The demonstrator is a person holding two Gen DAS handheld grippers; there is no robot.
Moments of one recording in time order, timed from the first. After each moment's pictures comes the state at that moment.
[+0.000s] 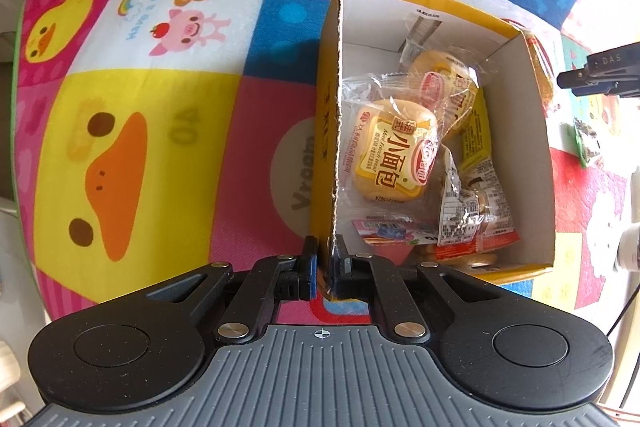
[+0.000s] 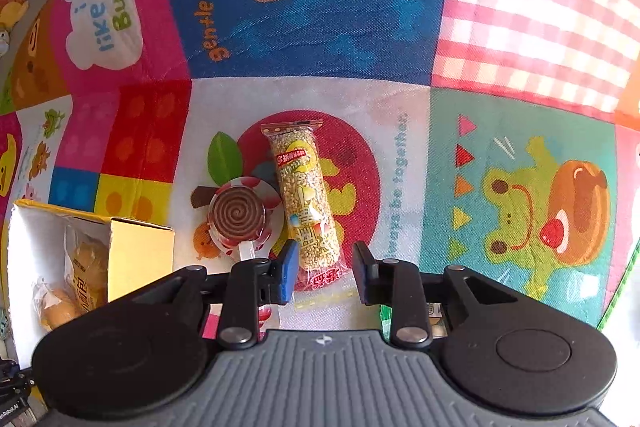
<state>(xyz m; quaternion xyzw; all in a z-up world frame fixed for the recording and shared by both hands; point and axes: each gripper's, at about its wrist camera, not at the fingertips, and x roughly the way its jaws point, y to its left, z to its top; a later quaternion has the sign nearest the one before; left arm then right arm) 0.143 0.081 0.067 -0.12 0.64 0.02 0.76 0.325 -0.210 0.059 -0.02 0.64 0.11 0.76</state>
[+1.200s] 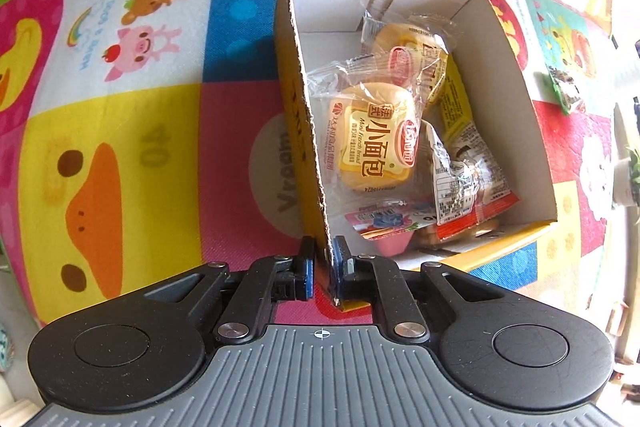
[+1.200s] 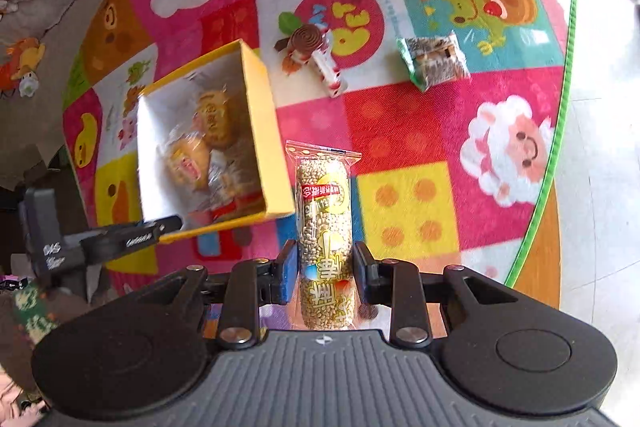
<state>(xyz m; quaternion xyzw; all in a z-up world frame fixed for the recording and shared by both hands) 0.150 0.081 0.058 -0.07 0.65 -0.06 0.76 0.102 -0.200 0.192 0.13 0.68 0.06 0.72</state>
